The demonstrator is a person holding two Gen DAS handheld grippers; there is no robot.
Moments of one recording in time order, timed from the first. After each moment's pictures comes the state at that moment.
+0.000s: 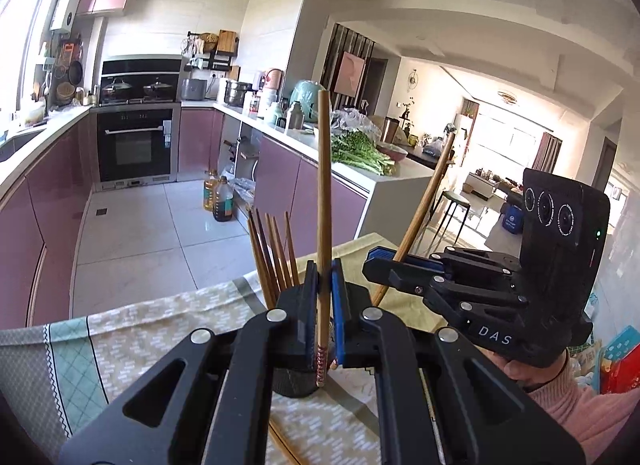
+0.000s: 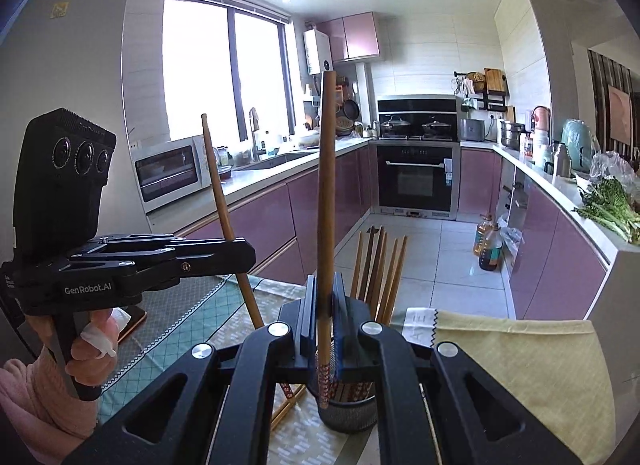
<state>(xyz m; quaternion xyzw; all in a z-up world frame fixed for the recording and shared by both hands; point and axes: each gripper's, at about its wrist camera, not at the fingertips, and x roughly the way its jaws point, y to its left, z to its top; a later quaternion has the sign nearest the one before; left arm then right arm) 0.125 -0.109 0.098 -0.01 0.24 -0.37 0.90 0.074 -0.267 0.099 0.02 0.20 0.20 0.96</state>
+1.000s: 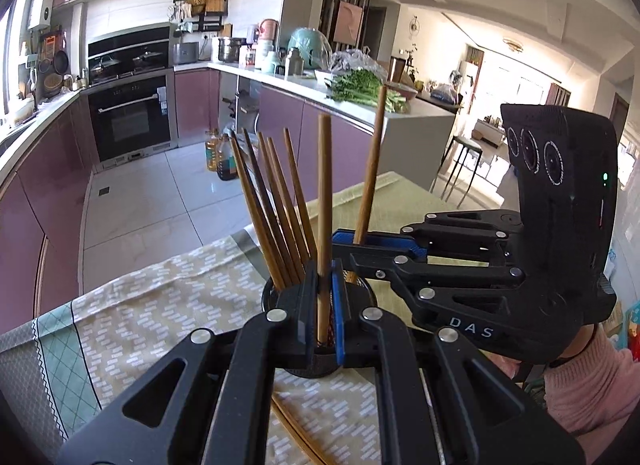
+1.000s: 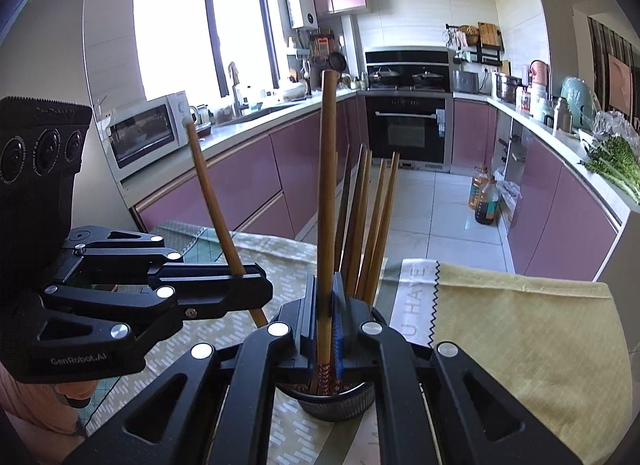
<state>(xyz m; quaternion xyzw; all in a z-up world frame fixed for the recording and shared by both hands) 0.155 -0.150 0.038 0.06 0.32 -0.36 0.87 0.128 -0.253 0.040 0.02 0.30 0.19 0.93</state>
